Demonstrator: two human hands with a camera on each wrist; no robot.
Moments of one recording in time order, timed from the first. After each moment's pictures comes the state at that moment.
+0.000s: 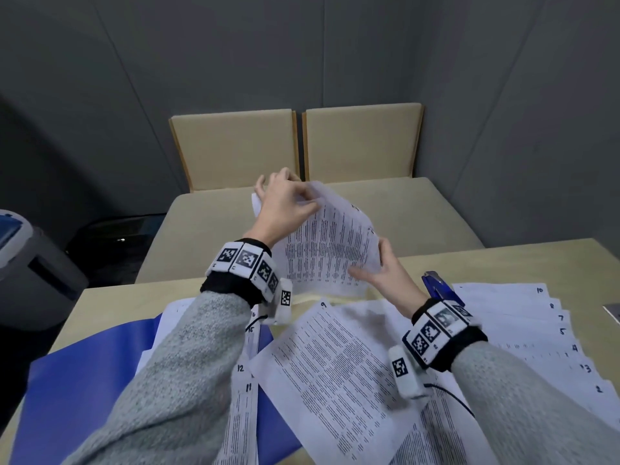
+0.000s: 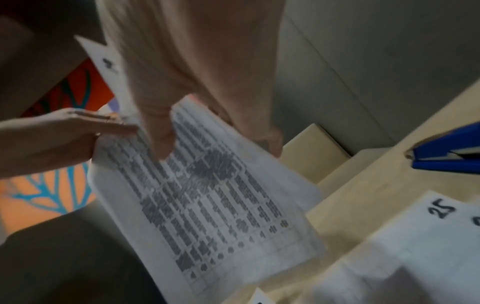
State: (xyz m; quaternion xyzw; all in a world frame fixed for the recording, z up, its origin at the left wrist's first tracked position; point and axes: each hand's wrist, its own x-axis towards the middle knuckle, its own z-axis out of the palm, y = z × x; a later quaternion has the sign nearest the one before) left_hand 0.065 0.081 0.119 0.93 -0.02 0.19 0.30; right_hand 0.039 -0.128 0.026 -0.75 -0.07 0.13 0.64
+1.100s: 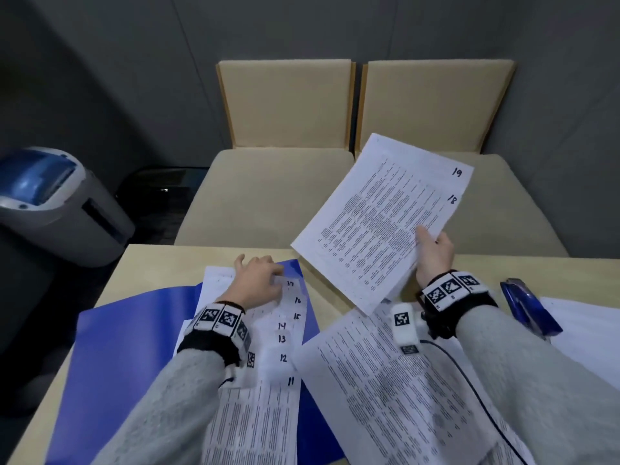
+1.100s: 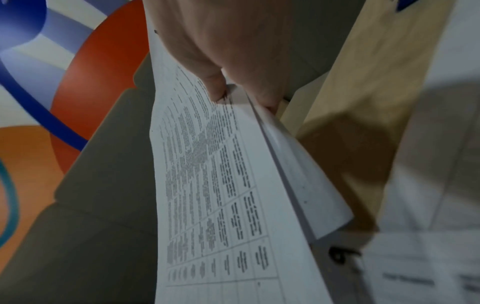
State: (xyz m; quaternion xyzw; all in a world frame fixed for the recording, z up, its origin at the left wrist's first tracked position) left_hand 0.004 0.230 -0.066 0.98 0.08 -0.11 0.13; right_hand 0.123 -0.051 -0.042 -0.68 0.23 -0.01 0.70
